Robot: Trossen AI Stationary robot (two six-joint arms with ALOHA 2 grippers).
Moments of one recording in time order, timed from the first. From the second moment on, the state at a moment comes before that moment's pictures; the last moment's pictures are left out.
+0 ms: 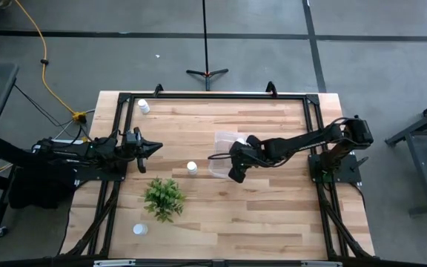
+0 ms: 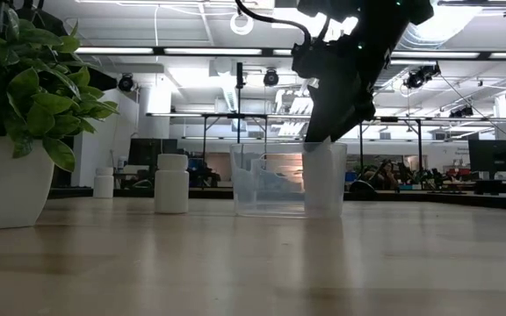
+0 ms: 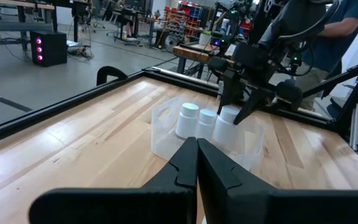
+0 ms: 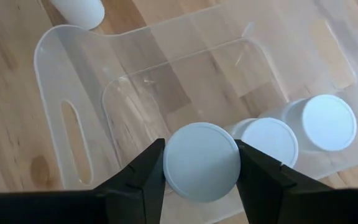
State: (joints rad) left arm -0.12 0.01 0.06 -0.10 -0.40 -0.21; right arm 0.09 1.65 1.08 -0.50 0.30 0.54
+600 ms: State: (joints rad) left arm -0.12 0.01 0.06 -0.10 -0.40 -0.21; right arm 0.13 1.65 1.02 -0.43 0.31 0.60
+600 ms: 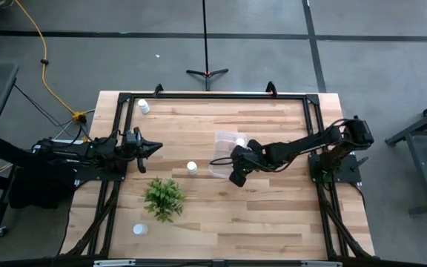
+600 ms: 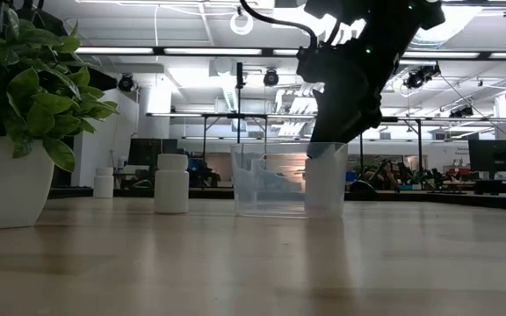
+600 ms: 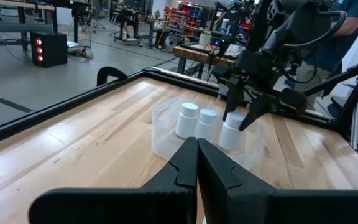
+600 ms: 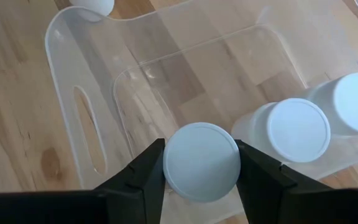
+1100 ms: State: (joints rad) left arm -0.12 0.01 0.06 -0.10 -0.40 -0.21; right arm 0.13 1.65 1.02 -0.44 0.27 0.60
